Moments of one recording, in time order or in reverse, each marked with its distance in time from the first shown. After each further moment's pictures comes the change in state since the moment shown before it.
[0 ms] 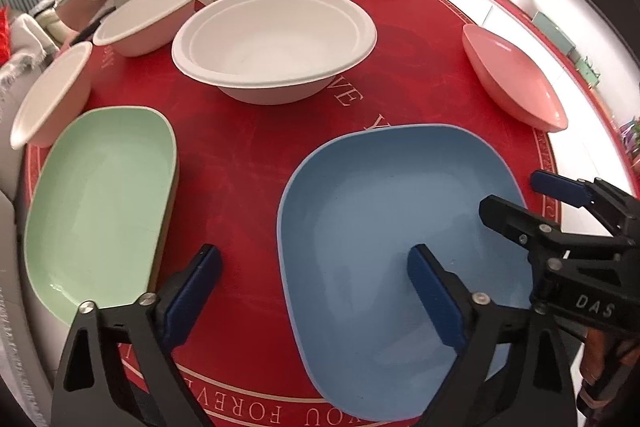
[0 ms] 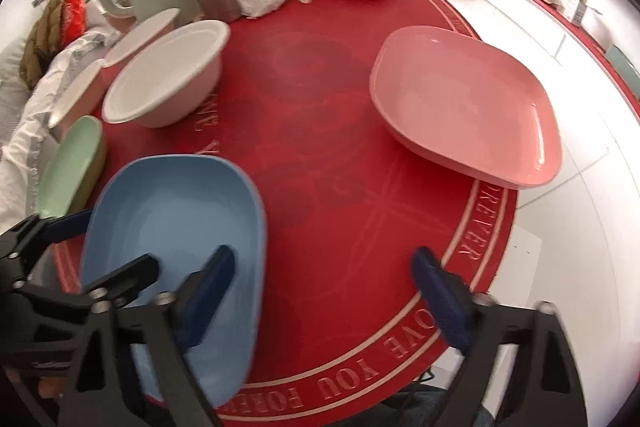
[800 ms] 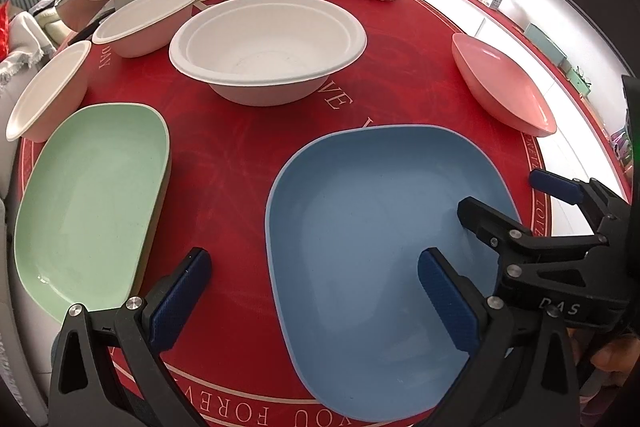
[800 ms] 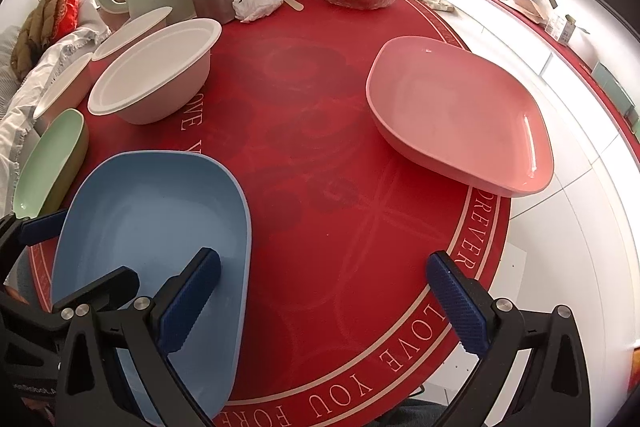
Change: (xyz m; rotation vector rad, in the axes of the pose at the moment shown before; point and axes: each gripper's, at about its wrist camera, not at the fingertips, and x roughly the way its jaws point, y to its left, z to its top) left arm -0.003 0.001 -0.009 -0.023 -0.045 -0.047; right arm 0.009 -0.003 -0.009 0.000 -0.063 -0.102
